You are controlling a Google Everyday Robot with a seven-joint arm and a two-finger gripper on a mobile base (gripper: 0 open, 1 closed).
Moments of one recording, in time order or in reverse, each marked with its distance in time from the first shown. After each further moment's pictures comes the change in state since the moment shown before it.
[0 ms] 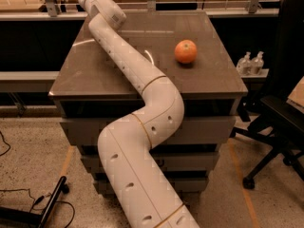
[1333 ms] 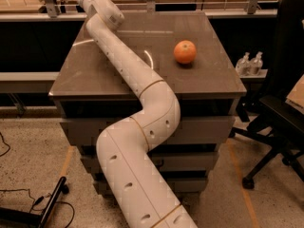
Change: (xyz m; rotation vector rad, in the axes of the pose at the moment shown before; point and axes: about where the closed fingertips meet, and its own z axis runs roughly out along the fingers) arm 0.001 0.003 0.001 0.026 -0.010 0.020
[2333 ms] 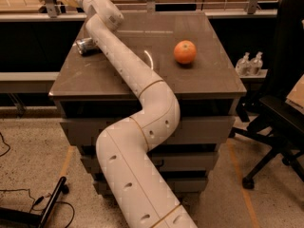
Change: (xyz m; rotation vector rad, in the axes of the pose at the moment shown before) arm 0.000 0.002 0.000 -0.002 0.000 0.000
